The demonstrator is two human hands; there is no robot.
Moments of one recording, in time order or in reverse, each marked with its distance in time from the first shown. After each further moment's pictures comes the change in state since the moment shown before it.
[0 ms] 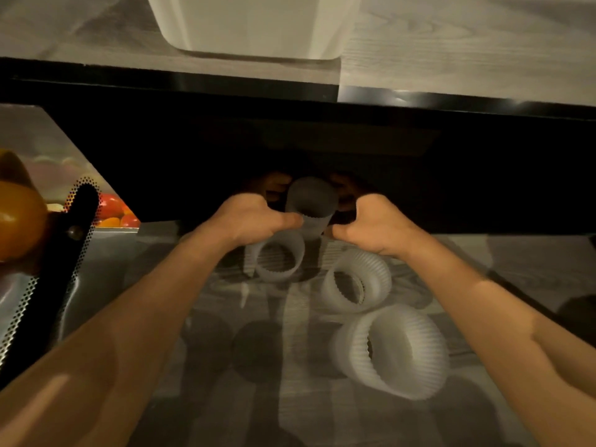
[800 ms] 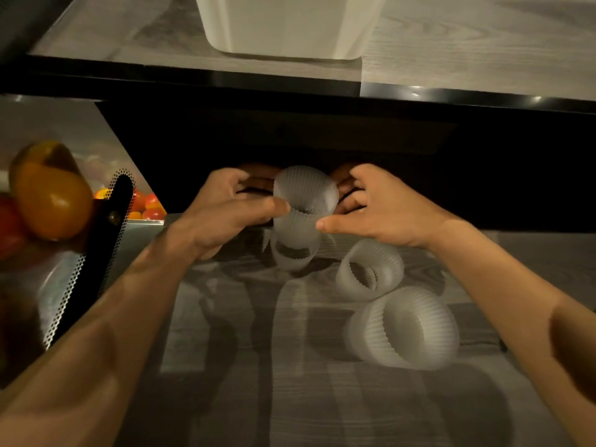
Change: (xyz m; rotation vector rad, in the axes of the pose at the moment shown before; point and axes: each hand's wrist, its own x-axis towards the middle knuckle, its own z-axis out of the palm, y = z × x) left_hand -0.046 -0.034 -0.035 -0.579 -0.003 0.326; right_hand -0.037 -0.032 -0.011 0.134 -0.073 -0.236
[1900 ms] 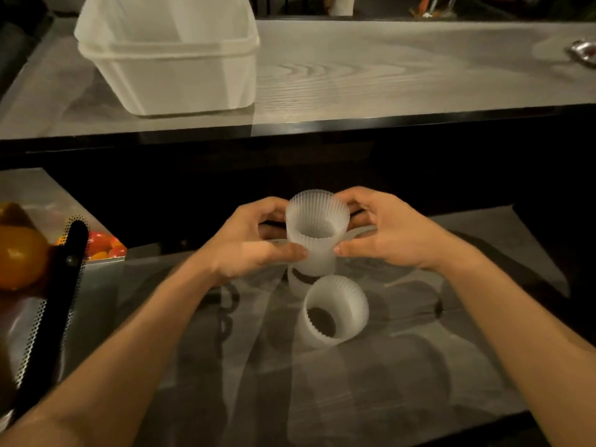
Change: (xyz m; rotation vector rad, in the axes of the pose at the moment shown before) left_hand -0.013 0.043 0.079 0.172 -0.335 0.086; right_hand -0.097 0.028 -0.051 0.106 0.118 -0.024
